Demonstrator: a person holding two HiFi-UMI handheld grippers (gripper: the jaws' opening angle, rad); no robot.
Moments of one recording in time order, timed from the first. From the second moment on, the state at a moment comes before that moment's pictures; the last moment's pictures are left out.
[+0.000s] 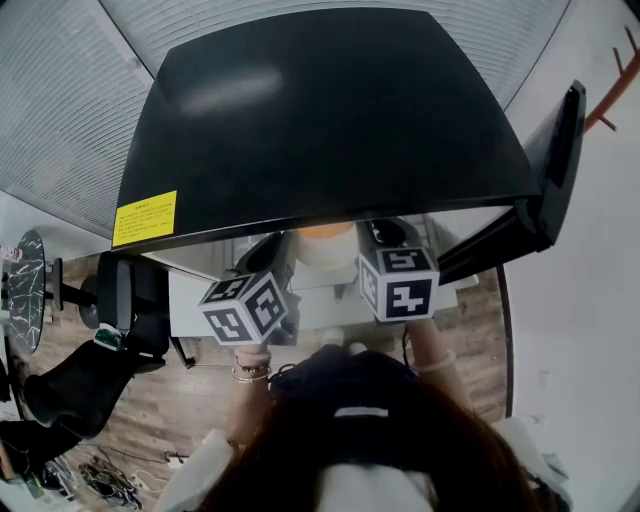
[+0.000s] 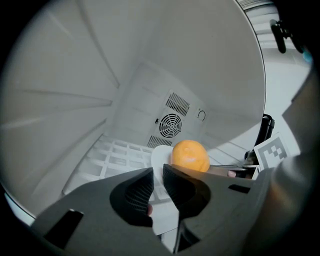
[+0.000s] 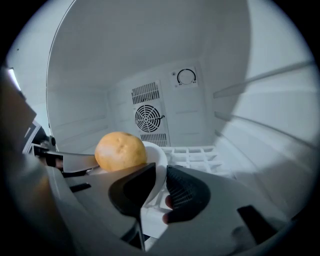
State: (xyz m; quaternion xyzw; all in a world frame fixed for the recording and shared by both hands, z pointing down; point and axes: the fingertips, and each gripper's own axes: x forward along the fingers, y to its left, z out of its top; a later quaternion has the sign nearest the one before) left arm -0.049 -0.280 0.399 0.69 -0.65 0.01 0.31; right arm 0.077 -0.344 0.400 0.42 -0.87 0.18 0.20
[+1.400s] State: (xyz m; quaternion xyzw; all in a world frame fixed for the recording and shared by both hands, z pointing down) left arm -0.051 -0.277 0.406 0.68 -0.66 0.06 0.31; right arm 0.078 -0.340 0.403 0.42 -0.87 0.14 0.23
